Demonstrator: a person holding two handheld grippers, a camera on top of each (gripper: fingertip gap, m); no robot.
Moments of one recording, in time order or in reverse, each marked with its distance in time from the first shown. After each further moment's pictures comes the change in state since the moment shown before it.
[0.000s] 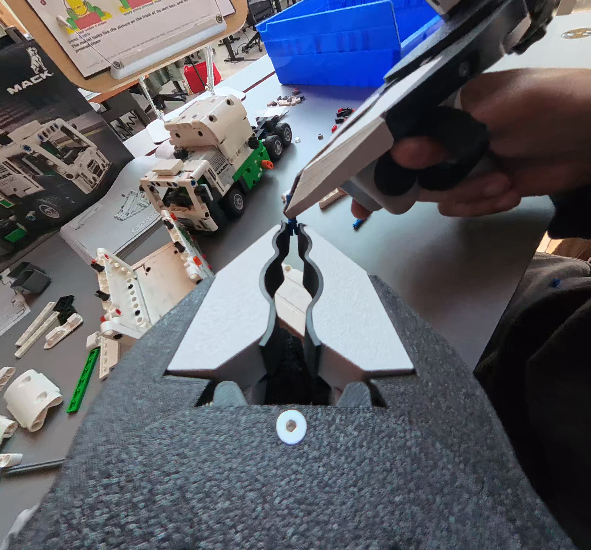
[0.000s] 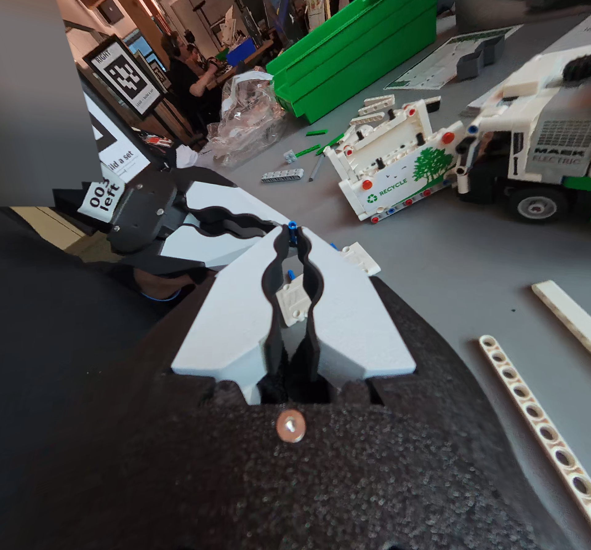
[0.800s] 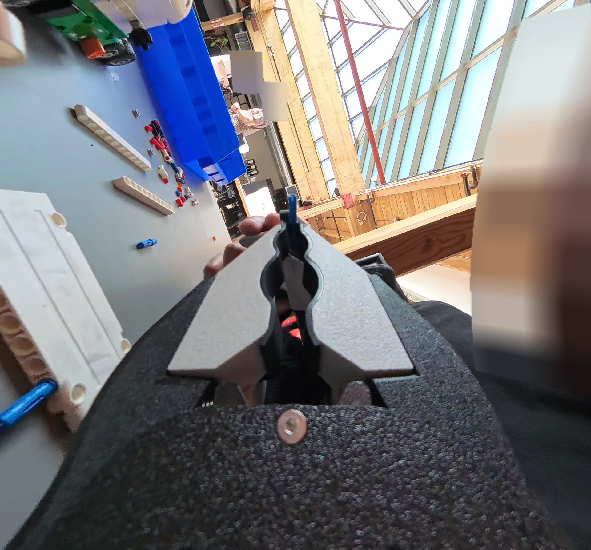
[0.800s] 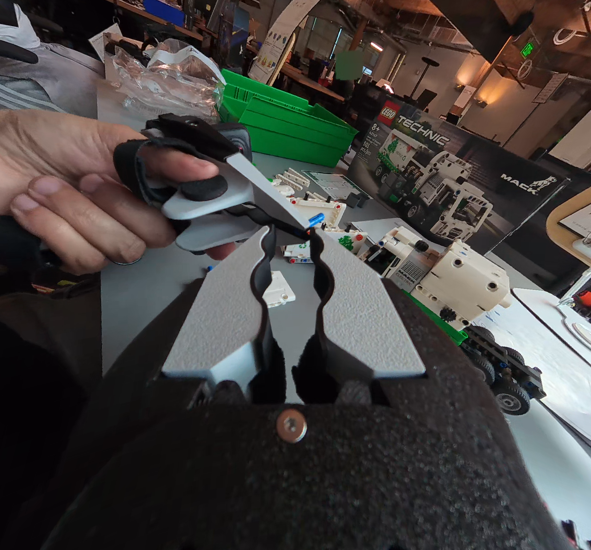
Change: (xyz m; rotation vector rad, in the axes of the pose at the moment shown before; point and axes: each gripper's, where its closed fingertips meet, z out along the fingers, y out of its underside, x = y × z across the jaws) left arm 0.016 -0.050 -0.006 0.267 0.750 -1.523; right arm -0.014 -0.013 -0.019 0.139 0.333 -0.800
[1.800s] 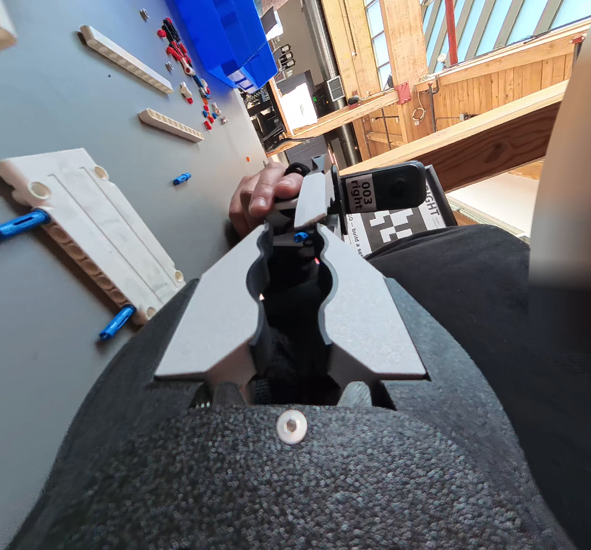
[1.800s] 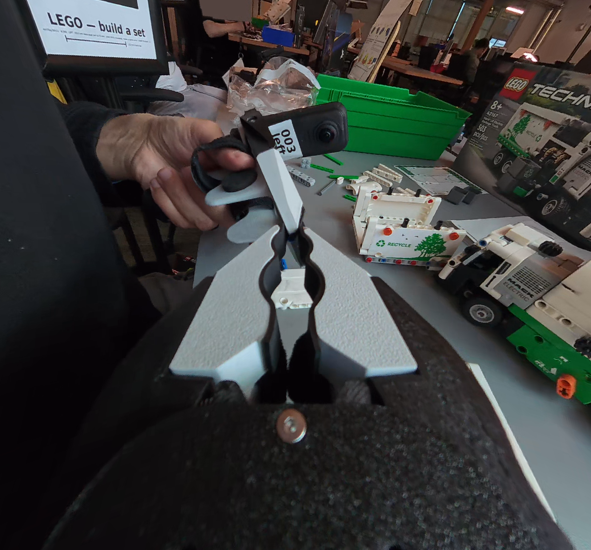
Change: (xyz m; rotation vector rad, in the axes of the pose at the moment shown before) left arm -0.017 0.028 -0.027 -0.339 -0.131 0.095; right arm -0.037 0.004 -0.005 0.012 -0.344 0.163
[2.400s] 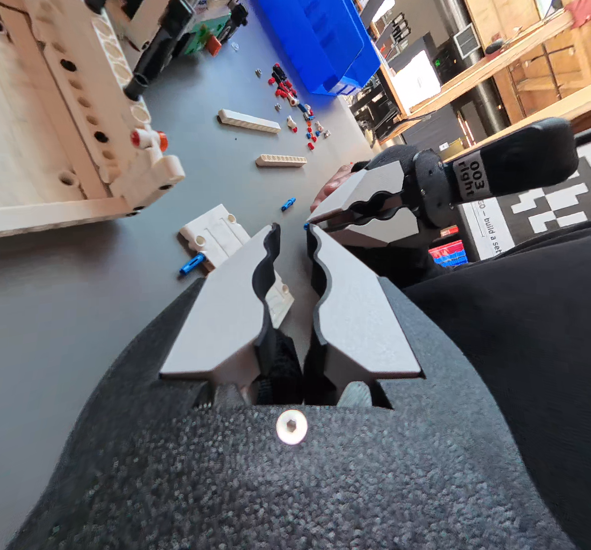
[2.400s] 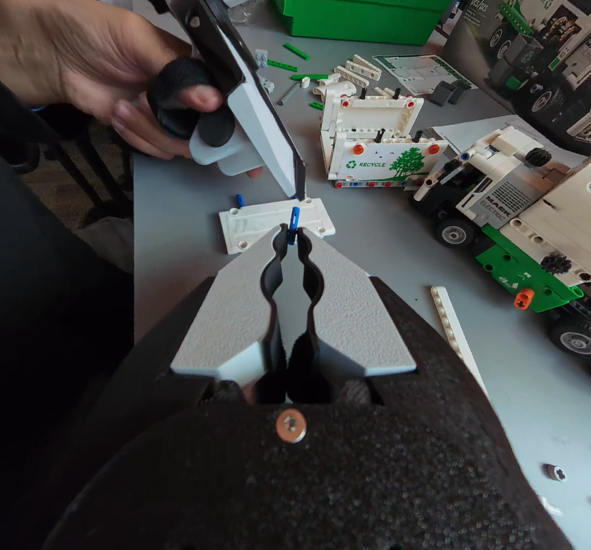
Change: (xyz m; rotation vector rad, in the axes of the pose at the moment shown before) left arm -0.047 -0.027 -0.018 -0.033 -0.360 0.285; right arm 0.029 0.048 -0.003 -0.307 0.110 0.041
